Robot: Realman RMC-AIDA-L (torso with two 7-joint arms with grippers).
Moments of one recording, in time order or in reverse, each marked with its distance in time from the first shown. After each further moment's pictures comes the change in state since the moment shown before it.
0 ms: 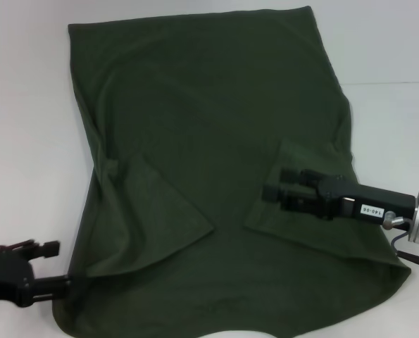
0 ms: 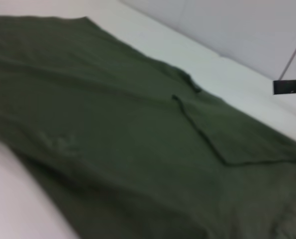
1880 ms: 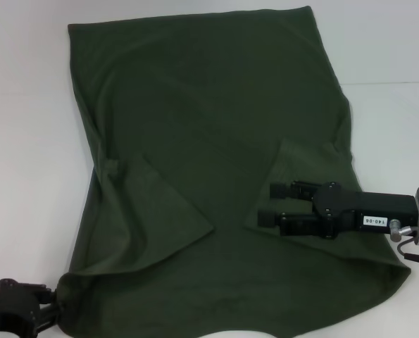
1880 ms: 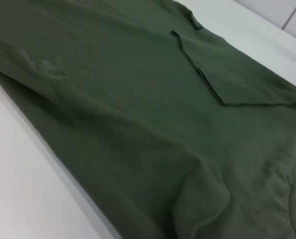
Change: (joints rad) left arm 0.011 -0.009 0.055 -0.001 0.121 -0.028 -0.045; right arm 0.023 -0.046 -0.140 -0.024 0.013 -0.093 -0.001
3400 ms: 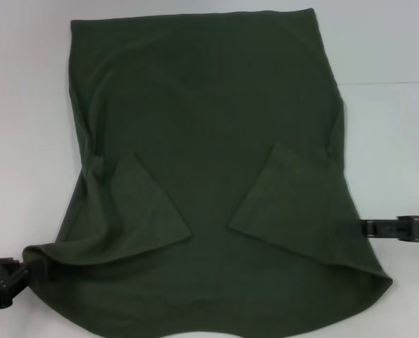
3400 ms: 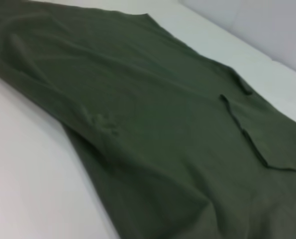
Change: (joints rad) left arm 0.003 0.000 -0.178 0.003 -0.066 -0.010 0.027; right arm -0.104 -0.113 0.060 -0.143 -0.156 -0.115 0.545
